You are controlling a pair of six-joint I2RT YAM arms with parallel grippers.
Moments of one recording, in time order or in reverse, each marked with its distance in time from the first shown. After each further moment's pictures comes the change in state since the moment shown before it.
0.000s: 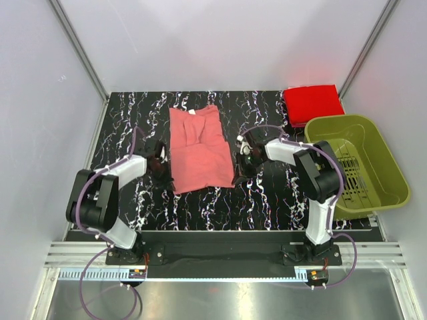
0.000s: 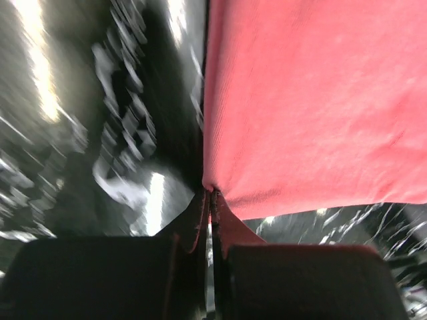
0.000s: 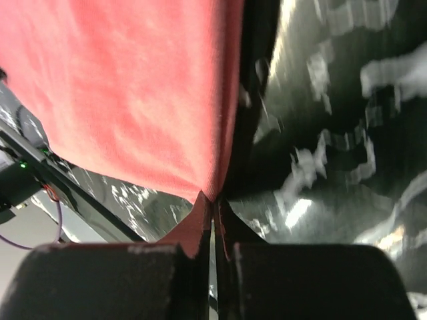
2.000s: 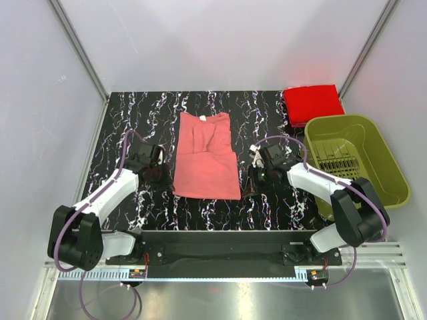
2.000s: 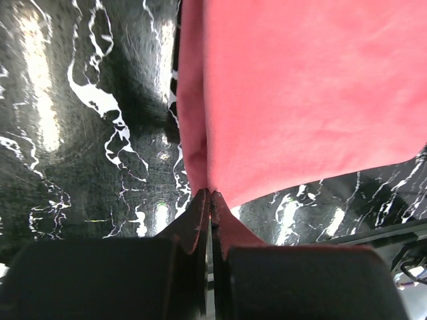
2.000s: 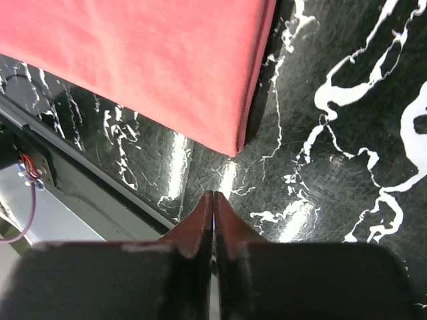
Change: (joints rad) left arm -0.111 -0.344 -0.101 -0.087 -0.057 -0.070; right arm 0.047 -0.520 -0.441 0.091 0.109 0.062
